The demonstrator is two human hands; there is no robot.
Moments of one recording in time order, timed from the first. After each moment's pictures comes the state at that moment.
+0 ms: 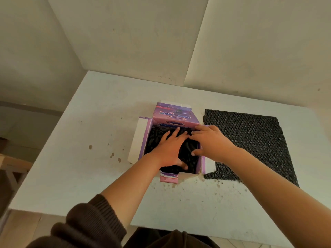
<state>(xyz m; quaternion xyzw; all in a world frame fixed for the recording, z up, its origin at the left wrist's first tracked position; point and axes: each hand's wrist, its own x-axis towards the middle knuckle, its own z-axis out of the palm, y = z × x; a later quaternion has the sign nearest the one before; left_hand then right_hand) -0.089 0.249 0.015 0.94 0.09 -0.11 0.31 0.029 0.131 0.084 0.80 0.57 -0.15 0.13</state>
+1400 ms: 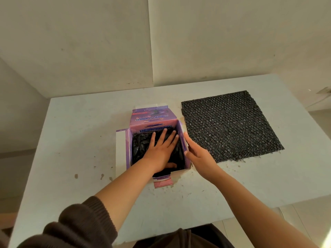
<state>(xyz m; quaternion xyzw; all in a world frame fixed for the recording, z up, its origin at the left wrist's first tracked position) -0.080 0.244 0.002 0.98 -0.02 -0.18 0.08 -0.036 0.077 0.032 0.81 0.19 -0.31 -0.47</state>
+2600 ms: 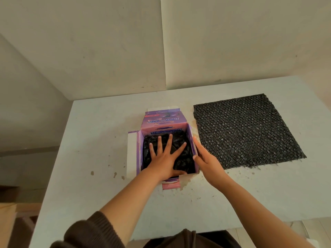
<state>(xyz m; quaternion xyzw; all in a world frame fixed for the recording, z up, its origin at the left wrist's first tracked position) -0.105 0.240 0.009 0.96 0.09 -0.22 0.14 -0.039 0.076 0.018 0.79 0.20 -0.30 -0.50</state>
